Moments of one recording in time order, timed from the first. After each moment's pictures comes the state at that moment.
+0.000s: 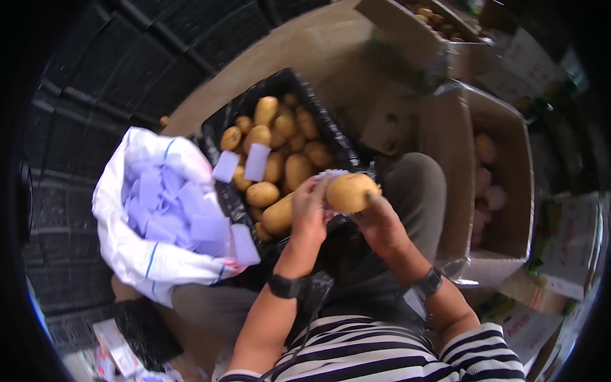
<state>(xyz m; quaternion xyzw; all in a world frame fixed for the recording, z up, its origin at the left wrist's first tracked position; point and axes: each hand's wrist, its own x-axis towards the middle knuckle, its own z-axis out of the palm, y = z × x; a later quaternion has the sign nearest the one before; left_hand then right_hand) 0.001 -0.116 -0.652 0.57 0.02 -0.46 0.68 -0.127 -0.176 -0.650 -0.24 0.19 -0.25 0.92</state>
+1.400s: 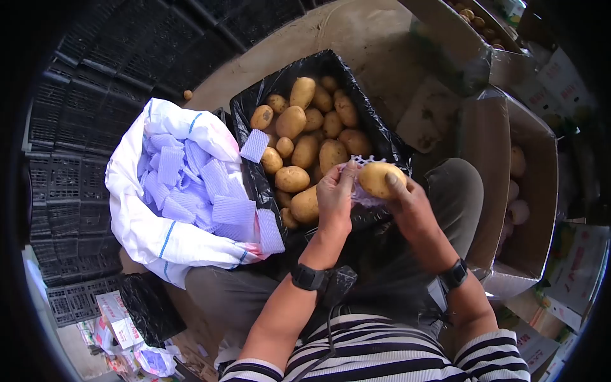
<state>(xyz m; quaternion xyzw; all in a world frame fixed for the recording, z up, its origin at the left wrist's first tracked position) 0.020 -0.108 -0.675 0.53 -0.02 -0.37 0.76 -0.088 -0.187 -0.656 -0.38 0.24 -0.18 0.88</state>
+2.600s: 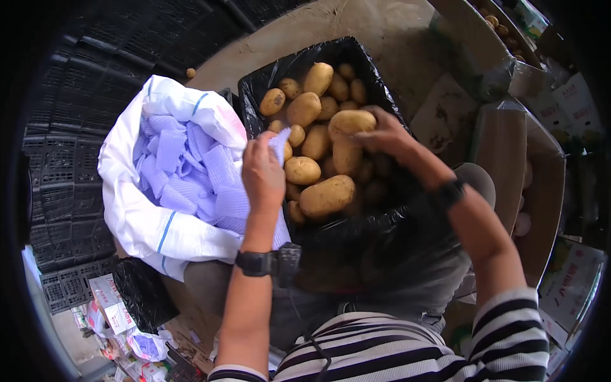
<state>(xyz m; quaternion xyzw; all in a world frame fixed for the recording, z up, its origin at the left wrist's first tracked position) 0.150 -0.032 -0.653 0.89 -0.34 0.14 0.28 0.038 -0.253 -0.680 -0.71 0.20 -0.02 0.67</state>
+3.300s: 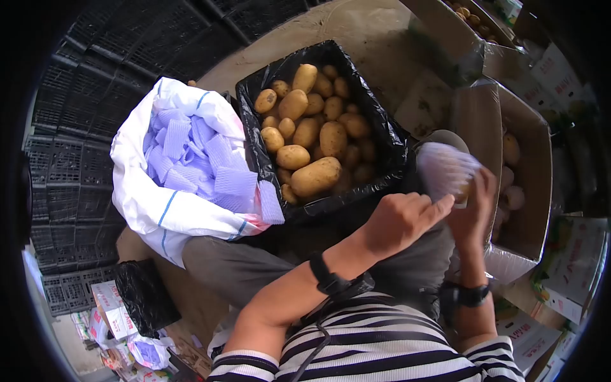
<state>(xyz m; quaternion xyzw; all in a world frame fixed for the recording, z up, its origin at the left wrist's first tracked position) -0.068 -0.083 -0.612 0.59 -0.63 0.02 0.51 -0.205 -0.186 -0.614 -0.86 0.37 -0.33 0.13</state>
